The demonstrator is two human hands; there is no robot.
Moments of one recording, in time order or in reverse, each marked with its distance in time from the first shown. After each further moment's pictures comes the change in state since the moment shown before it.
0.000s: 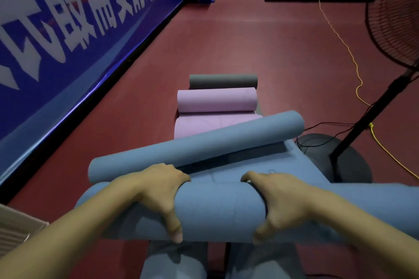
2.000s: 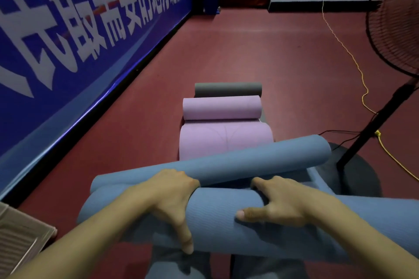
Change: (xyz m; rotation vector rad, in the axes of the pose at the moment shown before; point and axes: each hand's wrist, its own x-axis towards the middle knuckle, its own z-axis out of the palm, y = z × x) left_hand -0.009 0.020 0.004 0.161 0.116 -0.016; right_hand 0.001 0.000 0.000 0.190 0.017 0.078
